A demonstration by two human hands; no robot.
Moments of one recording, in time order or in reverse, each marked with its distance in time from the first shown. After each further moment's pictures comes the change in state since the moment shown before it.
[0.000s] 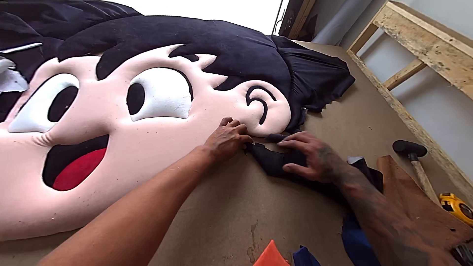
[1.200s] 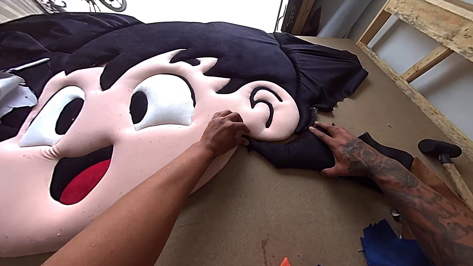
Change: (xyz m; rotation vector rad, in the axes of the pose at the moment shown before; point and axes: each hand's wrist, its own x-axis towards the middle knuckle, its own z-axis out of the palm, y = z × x) left_hand 0.006 -0.037 -0.012 -0.098 0.146 -0.190; right_hand -0.013 0.085 0.002 -0.258 -0.187 0.111
